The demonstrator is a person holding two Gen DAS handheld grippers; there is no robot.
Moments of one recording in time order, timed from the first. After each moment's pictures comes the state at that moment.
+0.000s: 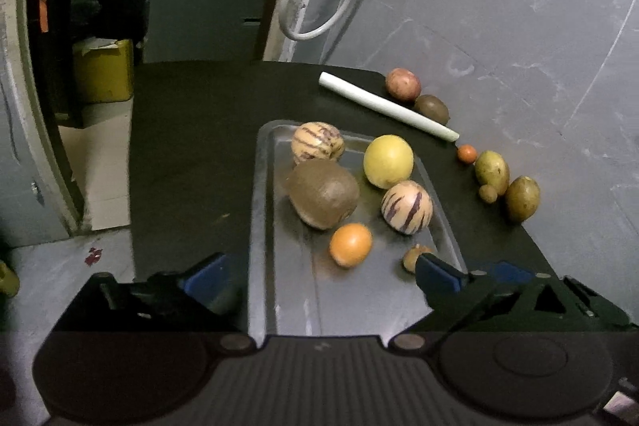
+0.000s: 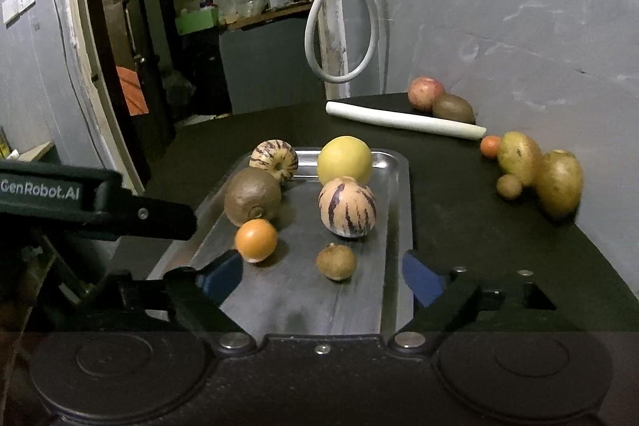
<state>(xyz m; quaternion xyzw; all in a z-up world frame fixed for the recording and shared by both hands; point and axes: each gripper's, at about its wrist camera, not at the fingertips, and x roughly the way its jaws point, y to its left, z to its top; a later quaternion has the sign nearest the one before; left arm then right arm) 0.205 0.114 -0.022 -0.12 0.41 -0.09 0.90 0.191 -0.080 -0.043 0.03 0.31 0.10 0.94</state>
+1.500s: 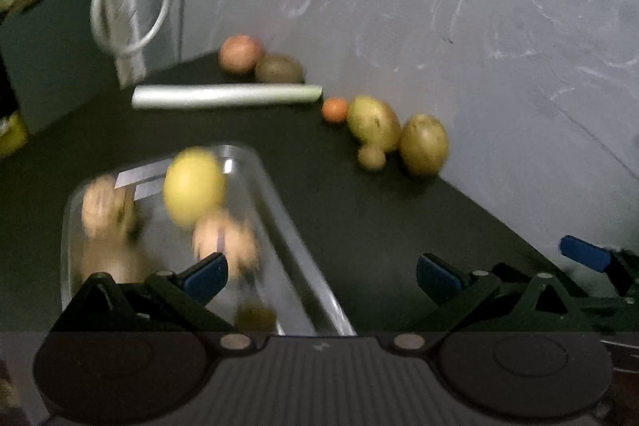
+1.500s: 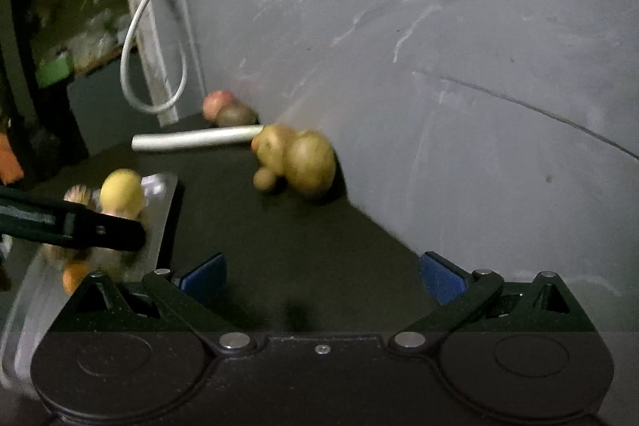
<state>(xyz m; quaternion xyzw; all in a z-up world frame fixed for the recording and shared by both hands) 0.281 -0.041 -0.024 0.06 0.43 -0.23 0.87 0.172 -0.230 -0.044 0.09 0.30 -0.10 0.94</state>
